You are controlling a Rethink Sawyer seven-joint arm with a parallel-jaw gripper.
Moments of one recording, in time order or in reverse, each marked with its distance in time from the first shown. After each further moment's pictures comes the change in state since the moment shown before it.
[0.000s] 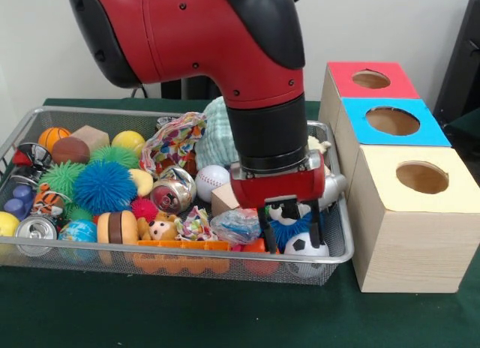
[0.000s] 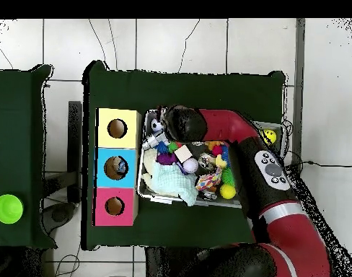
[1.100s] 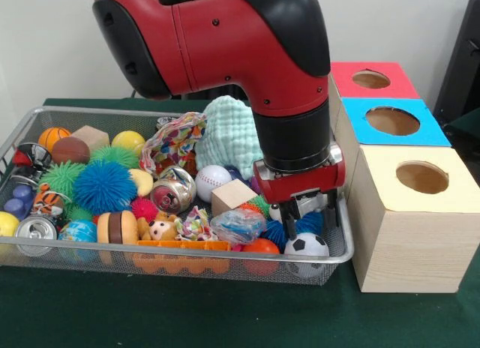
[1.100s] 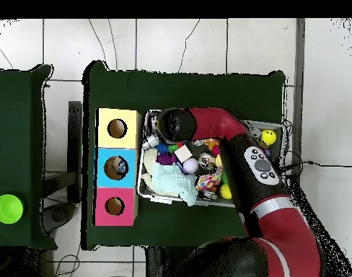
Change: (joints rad) arm 0.025 0.021 0.021 -0.011 -0.041 0.145 -0.095
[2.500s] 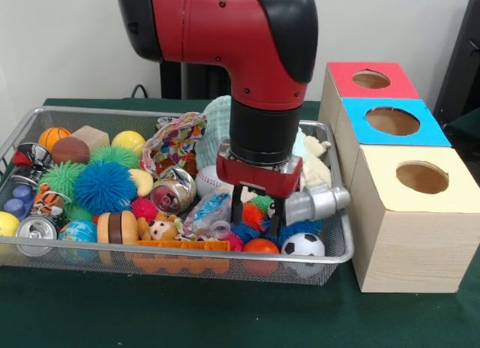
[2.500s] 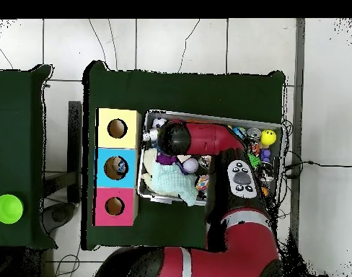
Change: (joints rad) arm 0.258 -0.013 -0.470 0.004 0.225 -0.174 0.444
